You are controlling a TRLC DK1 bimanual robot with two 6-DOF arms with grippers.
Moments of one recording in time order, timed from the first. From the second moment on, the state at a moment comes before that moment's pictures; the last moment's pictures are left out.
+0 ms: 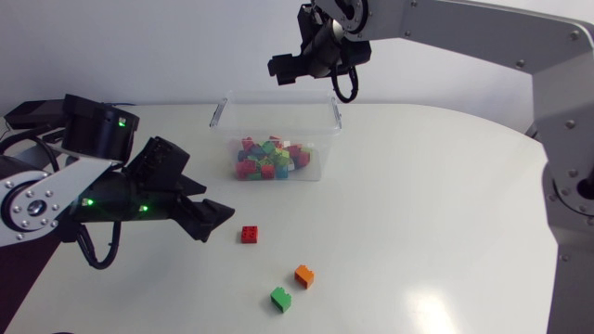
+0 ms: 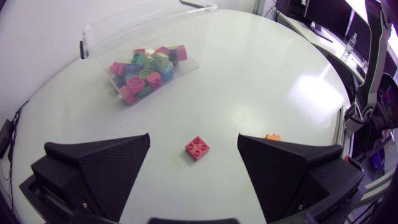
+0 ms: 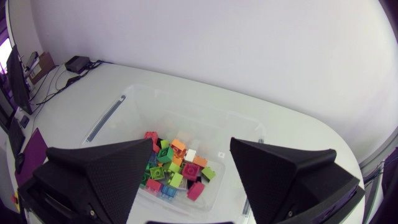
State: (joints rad) left arm -0.36 1.22 0.72 -0.30 0.27 0.25; right arm 0.52 2.13 2.07 -0.59 0.12 0.10
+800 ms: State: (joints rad) left arm -0.35 1.75 1.02 -0.53 0.42 0.93; right arm 0.62 1.52 1.07 -0.54 -0.05 -0.23
